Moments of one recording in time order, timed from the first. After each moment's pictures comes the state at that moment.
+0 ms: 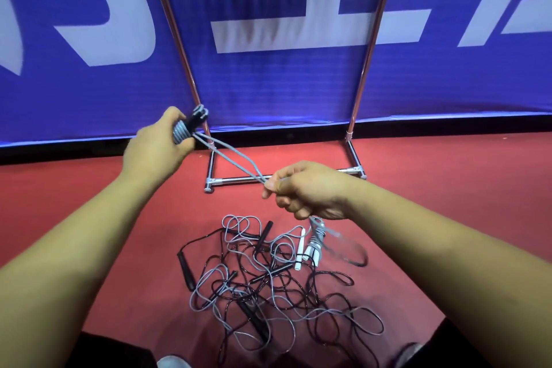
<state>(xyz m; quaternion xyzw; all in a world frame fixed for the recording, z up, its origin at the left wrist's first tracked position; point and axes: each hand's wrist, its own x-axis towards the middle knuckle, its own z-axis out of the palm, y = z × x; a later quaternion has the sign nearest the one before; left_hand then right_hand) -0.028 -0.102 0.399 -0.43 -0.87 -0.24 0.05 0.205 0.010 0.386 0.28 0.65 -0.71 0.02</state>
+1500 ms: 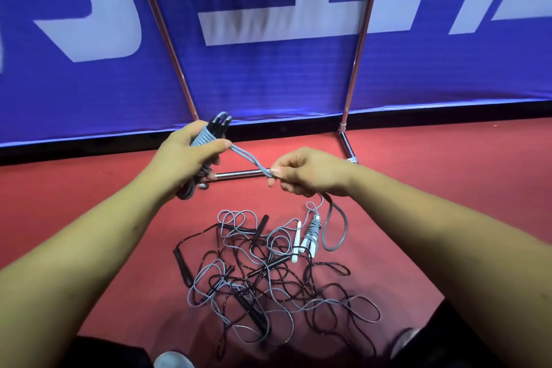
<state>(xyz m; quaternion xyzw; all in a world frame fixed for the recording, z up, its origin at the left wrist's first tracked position) 0.020 -0.091 0.394 -0.40 -0.73 -0.48 -0.28 0.215 0.044 0.364 0.23 0.79 -0.58 -0.01</state>
